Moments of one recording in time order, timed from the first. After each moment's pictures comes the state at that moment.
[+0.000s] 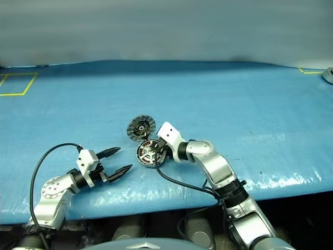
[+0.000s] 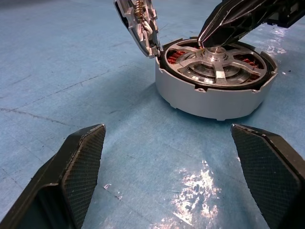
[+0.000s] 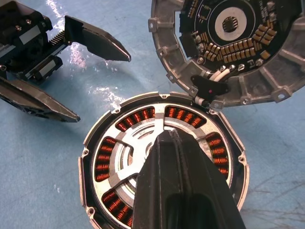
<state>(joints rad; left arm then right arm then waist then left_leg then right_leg) 0.06 0.50 0.03 0.15 -0.33 -0.19 -0.95 -0.42 -0.26 0.39 -0.06 0.14 0.62 0.75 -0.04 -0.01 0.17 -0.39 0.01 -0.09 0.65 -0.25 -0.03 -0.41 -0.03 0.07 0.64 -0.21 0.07</state>
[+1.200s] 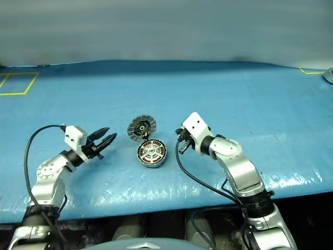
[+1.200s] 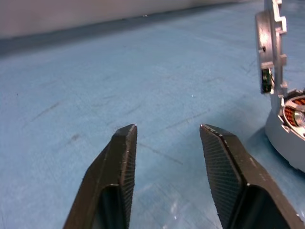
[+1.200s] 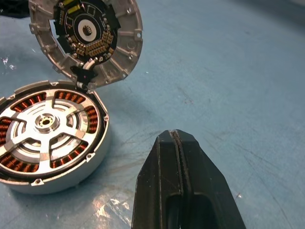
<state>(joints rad) -0.21 0.48 0.15 0.31 -0.33 -0.07 -0.78 -0.29 -0.42 0.20 -0.35 0.14 0.69 0.57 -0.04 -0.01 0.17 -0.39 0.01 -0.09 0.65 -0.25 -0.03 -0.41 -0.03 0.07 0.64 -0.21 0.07</state>
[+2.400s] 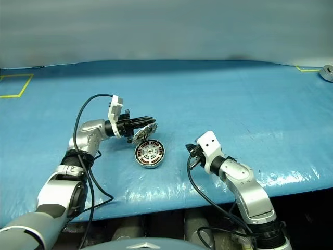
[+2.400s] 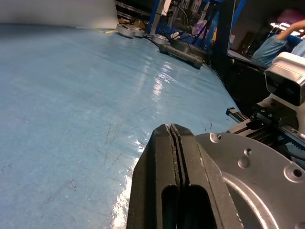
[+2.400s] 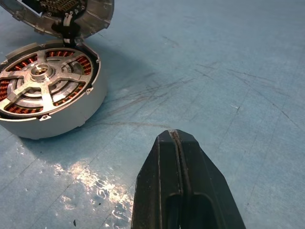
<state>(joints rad) -0.69 0.33 0.03 0.68 -0.37 0.23 -1.39 -0.03 -0.40 0.12 -0.40 0.21 0.61 0.52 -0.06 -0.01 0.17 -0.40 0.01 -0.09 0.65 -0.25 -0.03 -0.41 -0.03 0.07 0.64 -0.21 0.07</state>
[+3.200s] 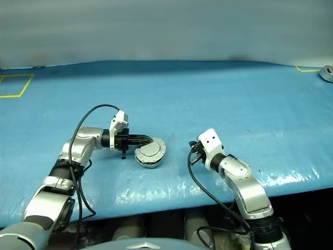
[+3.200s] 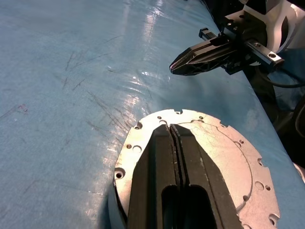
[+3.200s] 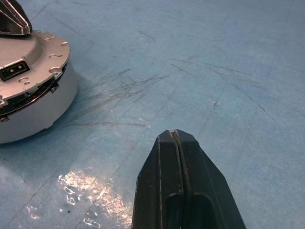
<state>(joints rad) -0.58 0.45 -0.13 0.52 -0.26 0.24 -1.36 -0.08 -0.38 0.12 -0.35 0.19 0.61 0.45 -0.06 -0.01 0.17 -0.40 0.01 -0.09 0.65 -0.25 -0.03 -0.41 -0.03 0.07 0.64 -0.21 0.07</state>
